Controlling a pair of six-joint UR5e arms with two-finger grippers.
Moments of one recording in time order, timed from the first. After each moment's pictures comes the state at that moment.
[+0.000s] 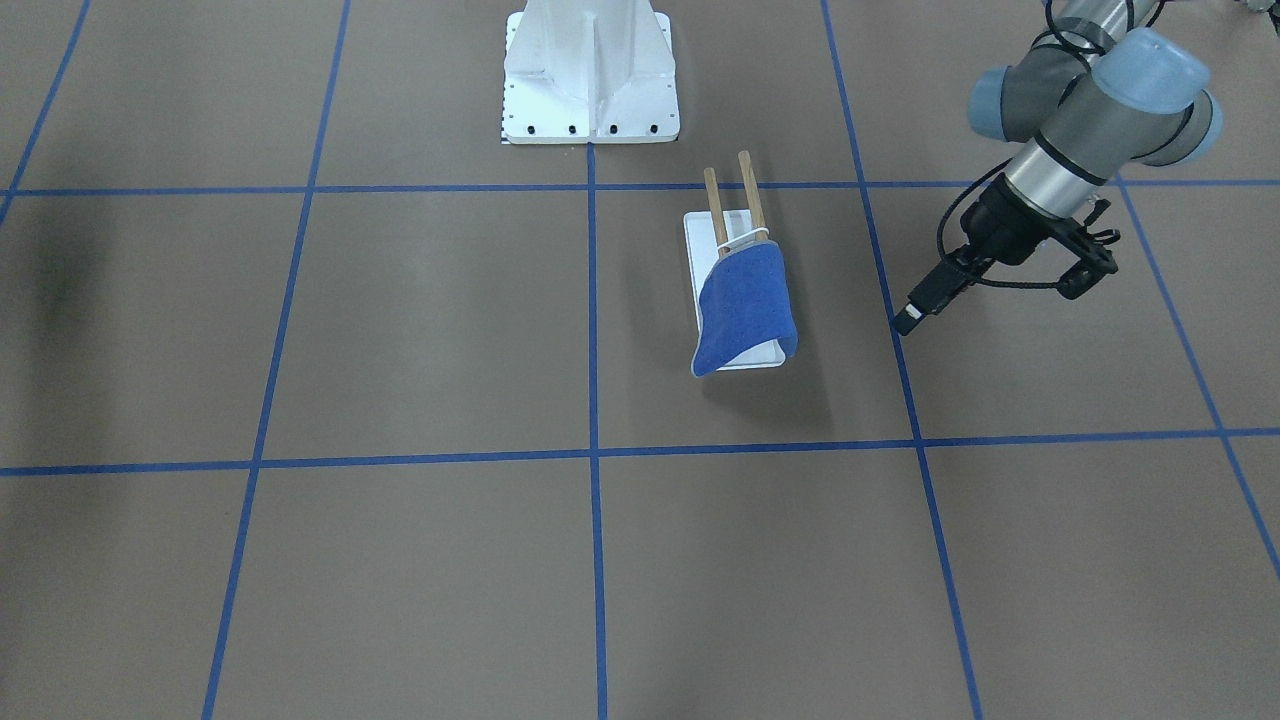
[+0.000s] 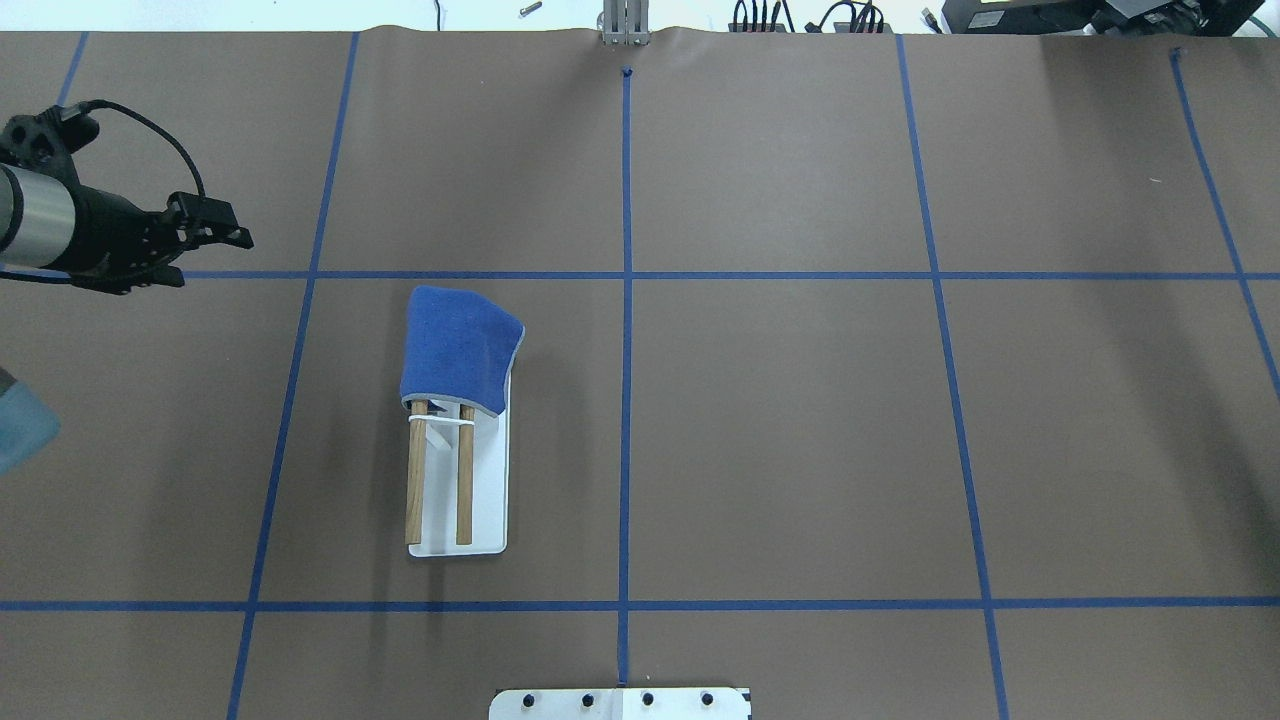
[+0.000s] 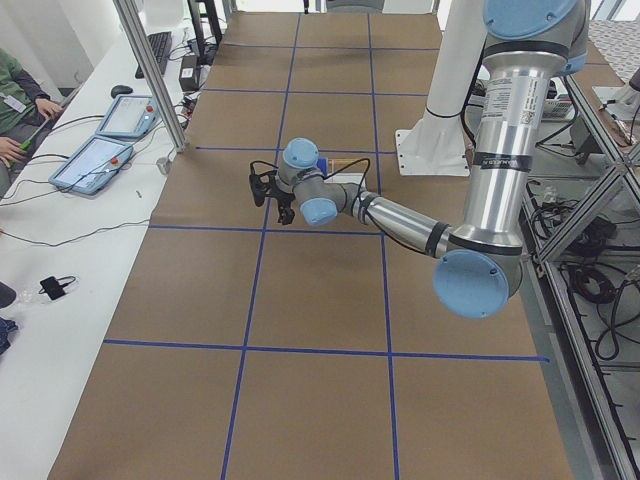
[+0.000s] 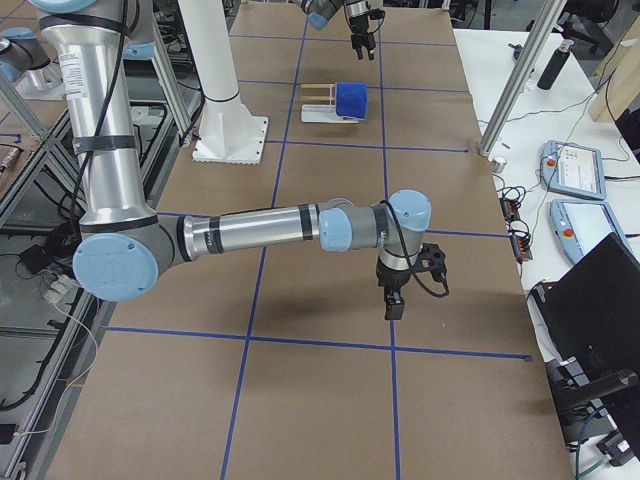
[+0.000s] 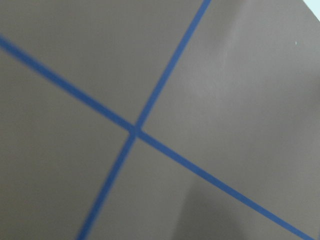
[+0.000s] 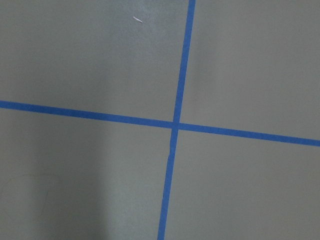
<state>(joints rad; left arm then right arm) -0.99 -1.69 -1.76 -2.20 -2.06 -1.27 1.48 -1.55 1.69 -1.62 2.22 0.02</state>
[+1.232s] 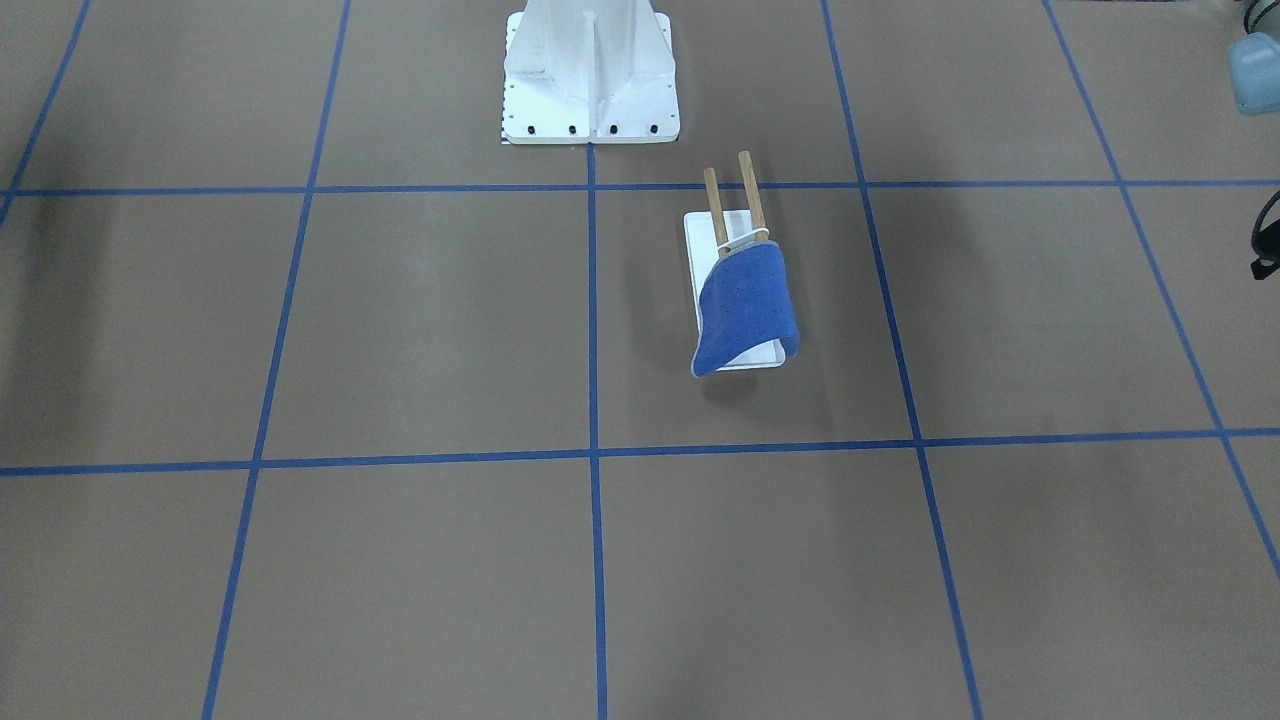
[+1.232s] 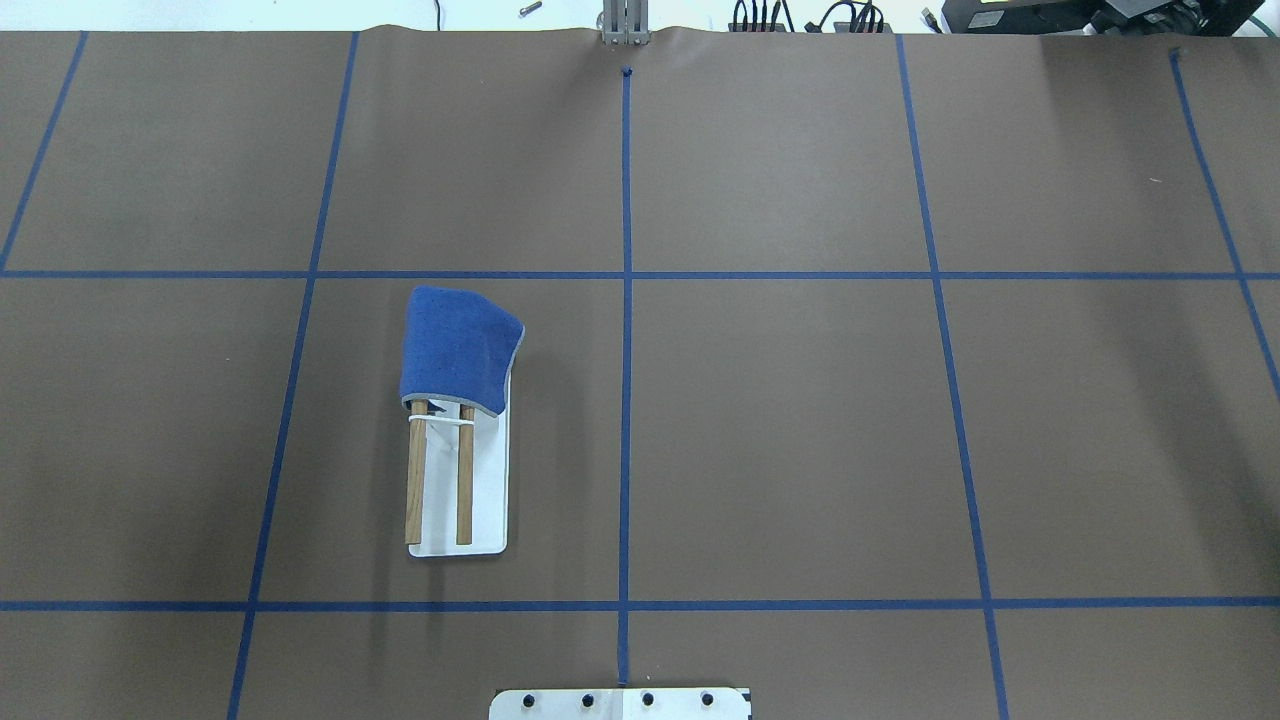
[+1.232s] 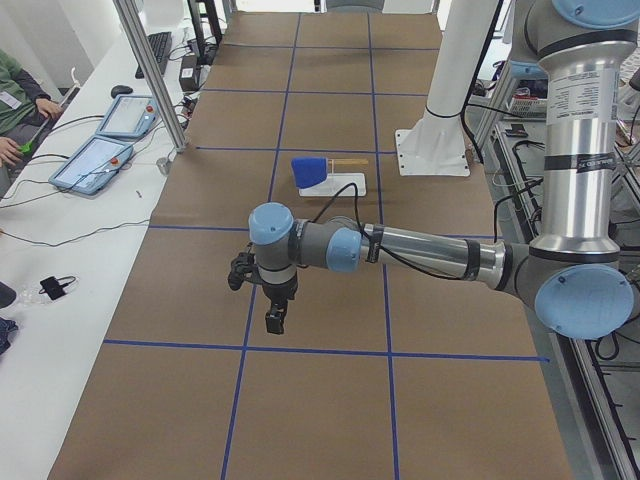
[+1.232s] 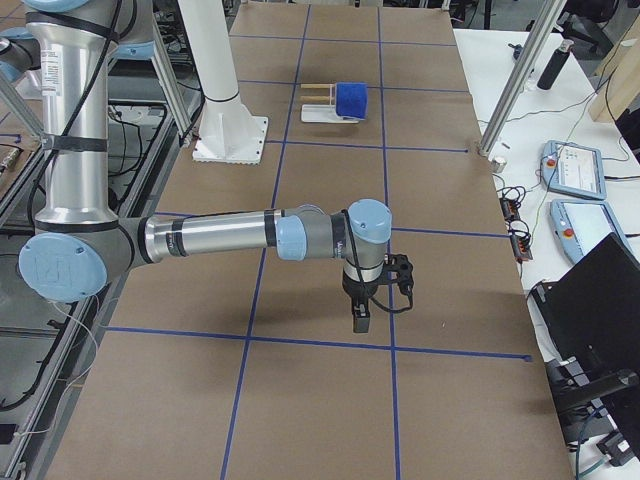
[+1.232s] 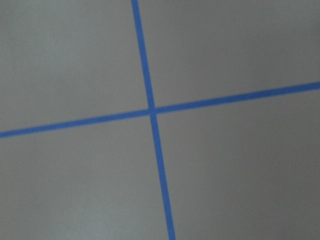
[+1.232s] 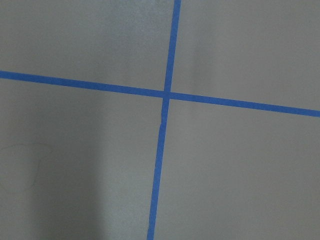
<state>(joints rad) -1.46 -1.49 -1.76 -1.56 -2.26 0.05 1.49 -1.63 1.76 -1.62 2.22 0.02</state>
